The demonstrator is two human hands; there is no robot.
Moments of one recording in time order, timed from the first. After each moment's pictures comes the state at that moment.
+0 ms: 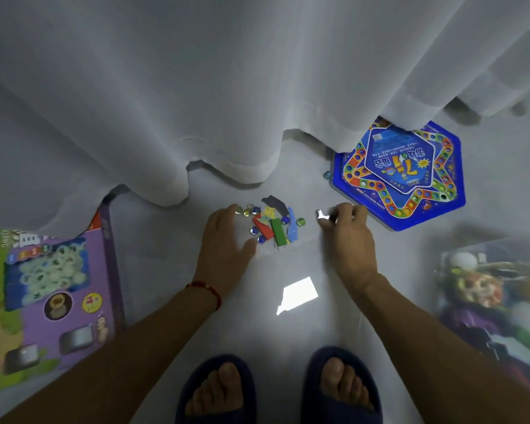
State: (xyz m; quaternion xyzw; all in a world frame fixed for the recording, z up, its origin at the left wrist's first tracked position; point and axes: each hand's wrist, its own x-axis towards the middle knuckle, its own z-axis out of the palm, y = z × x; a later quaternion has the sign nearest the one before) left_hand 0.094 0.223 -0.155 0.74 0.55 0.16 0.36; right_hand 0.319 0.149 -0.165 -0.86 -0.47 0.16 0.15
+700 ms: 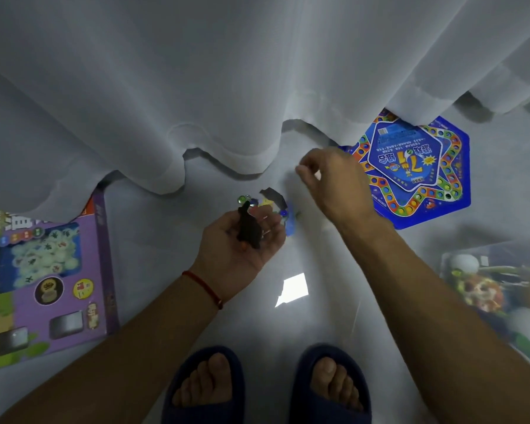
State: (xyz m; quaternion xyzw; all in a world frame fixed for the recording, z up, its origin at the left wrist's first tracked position) left_hand 0.123 0.212 -0.107 -0.05 0.37 0.31 0.88; right_hand 0.323 0.227 -0.101 -0.77 -0.61 0.10 0.18
